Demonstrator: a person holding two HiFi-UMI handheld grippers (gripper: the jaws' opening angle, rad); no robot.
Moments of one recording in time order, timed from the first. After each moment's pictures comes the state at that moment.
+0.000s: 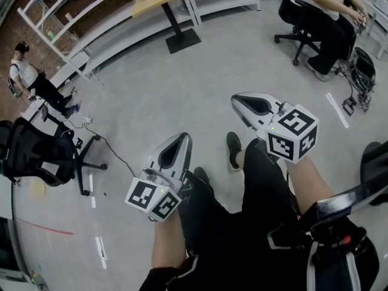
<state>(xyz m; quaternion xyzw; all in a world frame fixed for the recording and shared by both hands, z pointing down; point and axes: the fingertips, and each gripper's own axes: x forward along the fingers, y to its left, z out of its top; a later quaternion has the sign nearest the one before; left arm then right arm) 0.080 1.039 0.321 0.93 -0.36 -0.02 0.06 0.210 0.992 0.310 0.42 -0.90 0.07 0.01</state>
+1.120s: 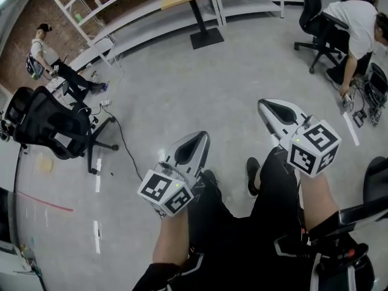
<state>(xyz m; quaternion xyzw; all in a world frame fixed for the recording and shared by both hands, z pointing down) 0.070 1.127 0.316 0.93 -0.37 -0.02 0.06 0.210 1.088 0.291 0.43 -0.90 0.05 -0.01</state>
